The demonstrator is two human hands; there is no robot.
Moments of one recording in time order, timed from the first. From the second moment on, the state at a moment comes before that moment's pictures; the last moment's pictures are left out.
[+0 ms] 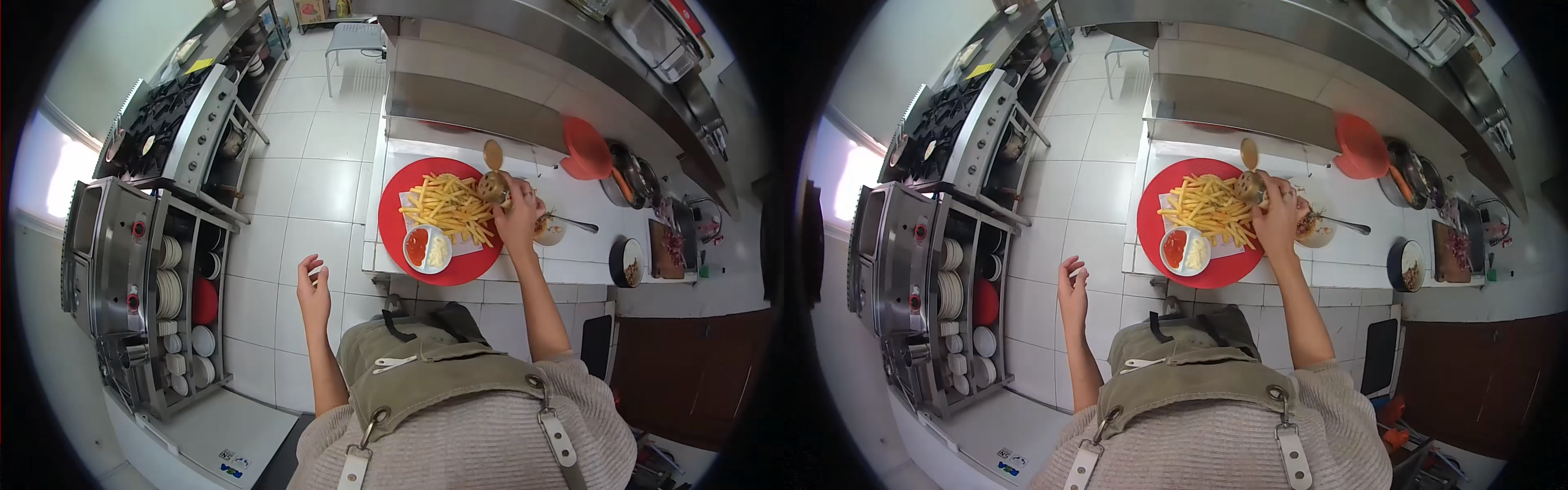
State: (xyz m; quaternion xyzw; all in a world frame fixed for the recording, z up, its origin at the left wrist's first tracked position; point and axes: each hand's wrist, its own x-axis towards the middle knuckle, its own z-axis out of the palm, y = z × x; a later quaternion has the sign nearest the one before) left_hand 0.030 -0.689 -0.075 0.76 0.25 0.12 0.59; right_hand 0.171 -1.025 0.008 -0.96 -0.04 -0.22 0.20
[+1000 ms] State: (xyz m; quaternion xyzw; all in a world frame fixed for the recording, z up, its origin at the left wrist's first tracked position) left_hand 0.063 -0.700 -0.045 0.75 0.19 0.17 0.61; right_hand 0.254 -0.967 0.327 -0.83 -0.25 -0.31 0.40
